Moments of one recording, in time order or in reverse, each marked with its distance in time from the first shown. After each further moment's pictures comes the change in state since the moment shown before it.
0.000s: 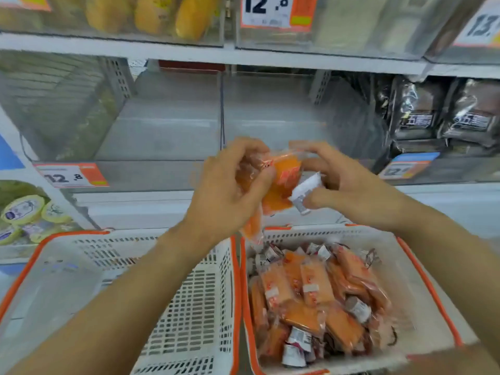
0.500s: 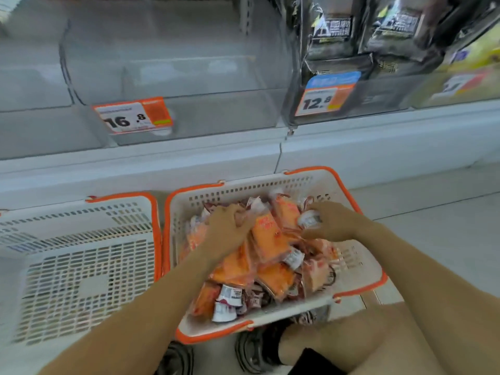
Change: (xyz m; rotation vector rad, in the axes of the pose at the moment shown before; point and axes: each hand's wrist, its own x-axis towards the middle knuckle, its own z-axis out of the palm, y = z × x) left_hand -0.110 -0.100 0.250 0.307 -0.536 -0.638; right_hand -0.113 0.262 -0.084 -0.587 -0.182 0.713
